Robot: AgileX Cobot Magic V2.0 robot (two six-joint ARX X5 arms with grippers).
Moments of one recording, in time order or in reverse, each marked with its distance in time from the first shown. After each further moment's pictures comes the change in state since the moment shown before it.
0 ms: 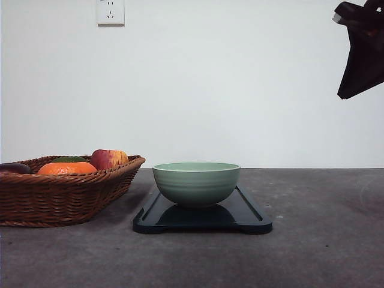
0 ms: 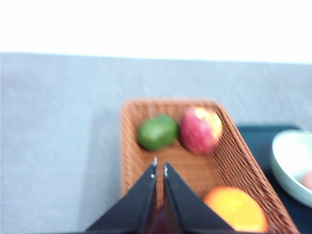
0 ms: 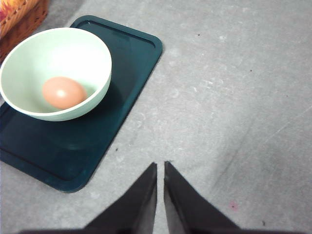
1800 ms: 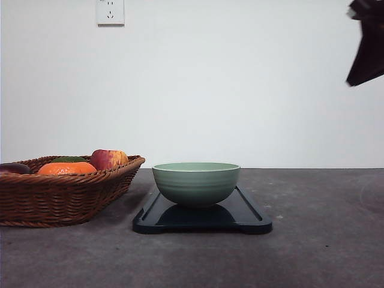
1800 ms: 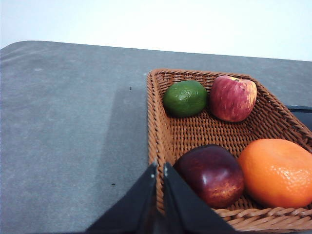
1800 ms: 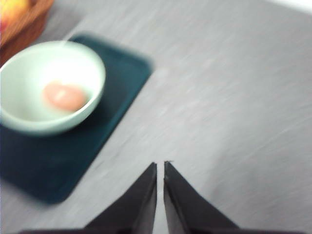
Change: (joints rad) left_arx 0.071 -0.441 -0.432 0.069 -0.001 0.000; right_arx -0.074 -0.109 -0.081 0.126 0.000 -0.081
